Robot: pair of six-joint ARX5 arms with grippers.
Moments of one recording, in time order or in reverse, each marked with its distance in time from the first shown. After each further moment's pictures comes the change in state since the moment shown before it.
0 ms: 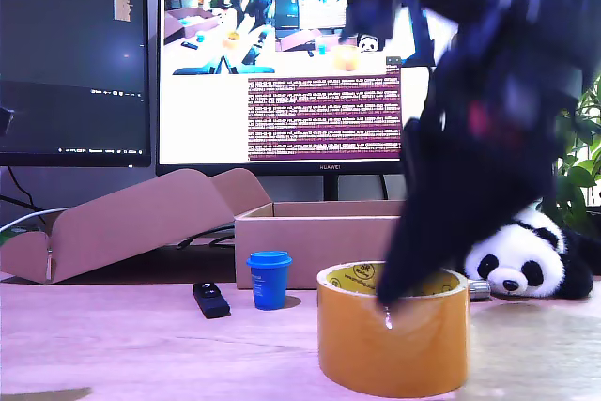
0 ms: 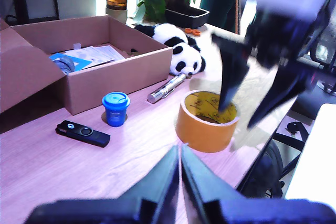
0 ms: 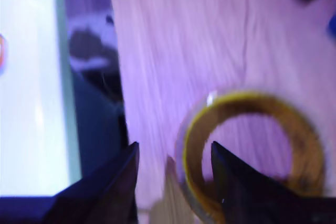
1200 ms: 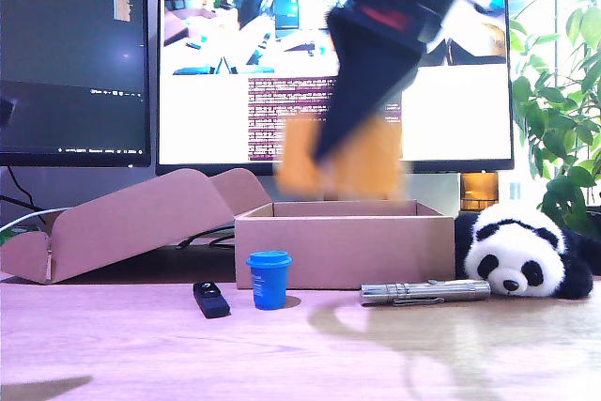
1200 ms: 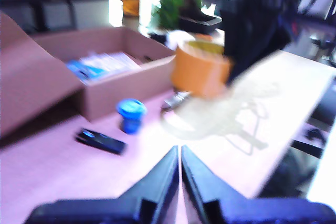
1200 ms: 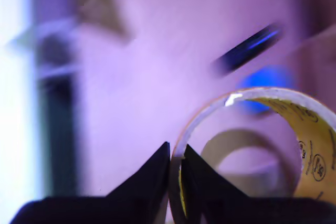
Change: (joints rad) left arm 0.000 0.000 -0.001 0.059 -0.077 0.023; right arm 0.019 0.084 0.403 -0.198 0.127 -0.023
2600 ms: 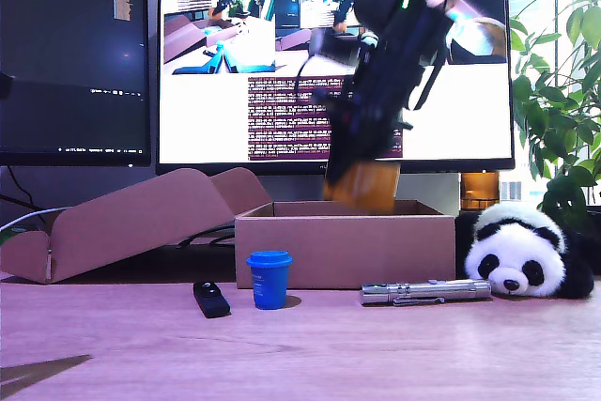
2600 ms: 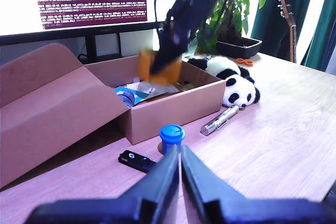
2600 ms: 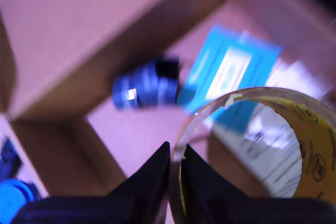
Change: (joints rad) left arm 0.000 0.000 0.000 0.048 -0.118 0.002; right arm -0.346 0.578 0.513 0.012 -0.056 0.291
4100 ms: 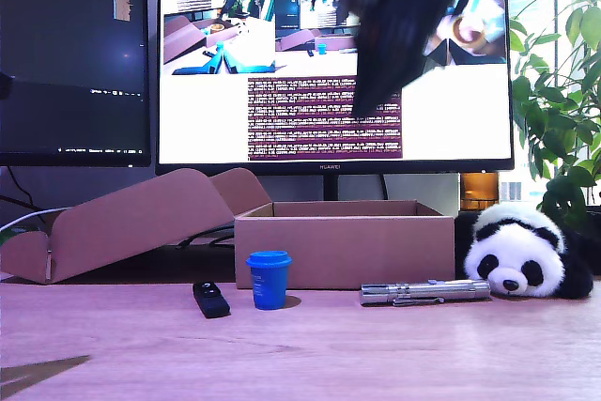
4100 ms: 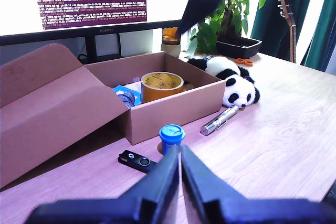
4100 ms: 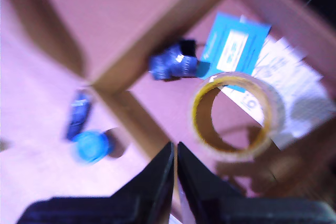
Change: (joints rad) left arm 0.000 0.000 0.000 0.000 0.000 0.000; right arm 0.005 -0.266 0.034 -0.238 0.001 0.051
